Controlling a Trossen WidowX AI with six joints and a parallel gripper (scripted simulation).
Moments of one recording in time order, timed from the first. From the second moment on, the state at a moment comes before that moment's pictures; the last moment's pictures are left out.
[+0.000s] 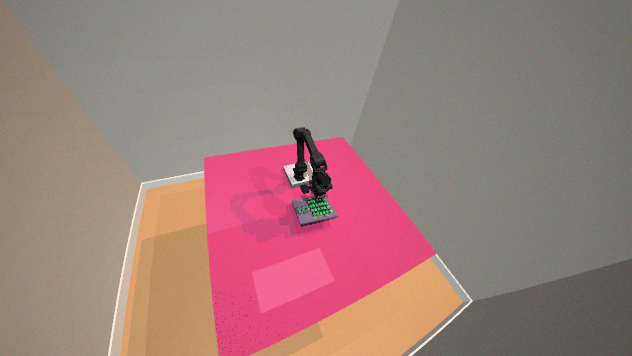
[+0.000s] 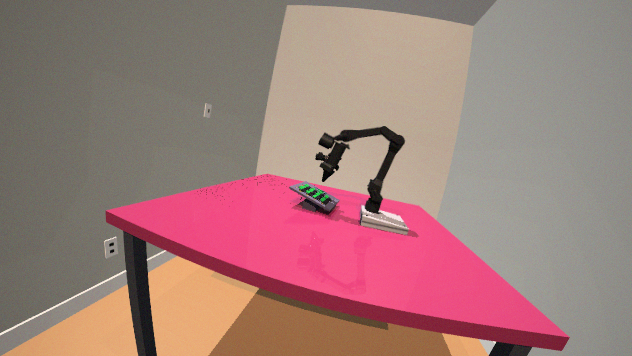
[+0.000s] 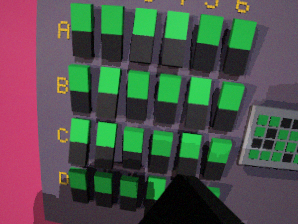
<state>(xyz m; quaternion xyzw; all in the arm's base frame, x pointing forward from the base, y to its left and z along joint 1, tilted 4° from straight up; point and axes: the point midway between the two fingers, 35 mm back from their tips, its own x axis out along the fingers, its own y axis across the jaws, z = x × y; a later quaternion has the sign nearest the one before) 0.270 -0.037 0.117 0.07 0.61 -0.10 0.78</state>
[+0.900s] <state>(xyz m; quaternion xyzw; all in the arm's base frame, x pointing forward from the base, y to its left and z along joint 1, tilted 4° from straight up) 0.228 -0.059 0.060 0.07 0.63 -0.11 0.77</state>
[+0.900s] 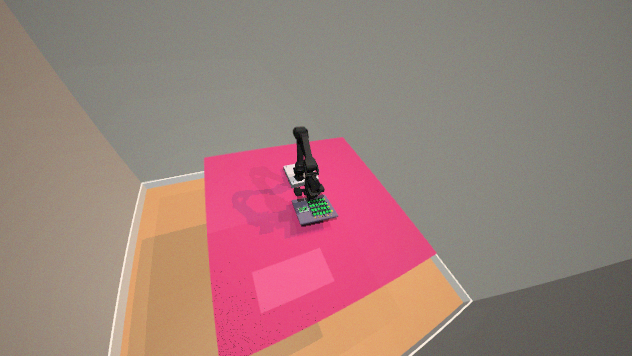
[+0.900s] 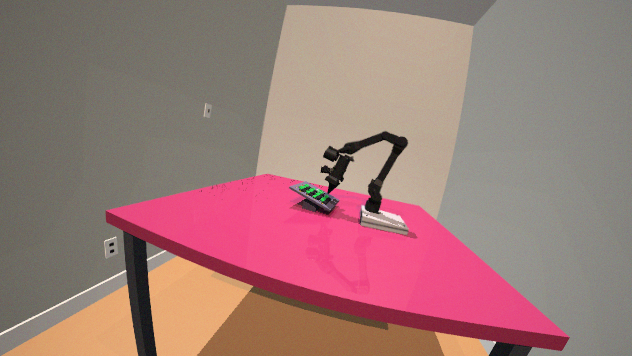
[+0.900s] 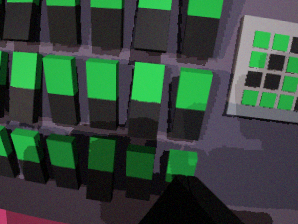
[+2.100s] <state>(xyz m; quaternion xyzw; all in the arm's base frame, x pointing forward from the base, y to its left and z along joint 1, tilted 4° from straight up) 0.230 -0.059 0.047 0.07 0.63 -0.11 0.77</state>
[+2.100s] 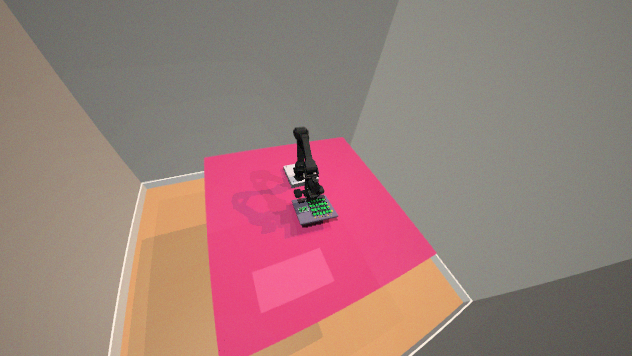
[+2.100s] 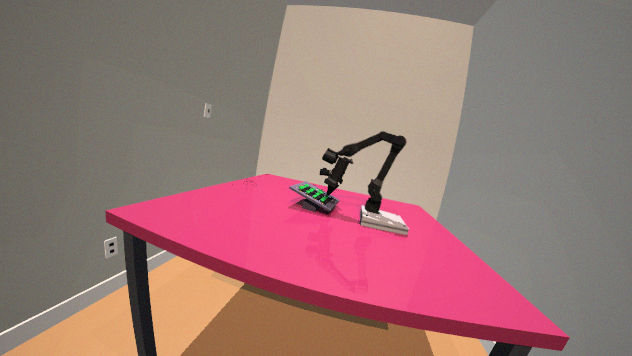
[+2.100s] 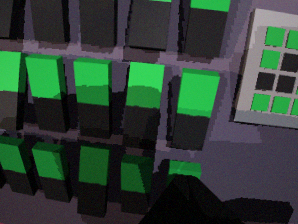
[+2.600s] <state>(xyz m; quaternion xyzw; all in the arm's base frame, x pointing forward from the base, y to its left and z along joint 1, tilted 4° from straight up) 0.230 -0.059 0.045 0.07 0.63 -0.10 0.77</state>
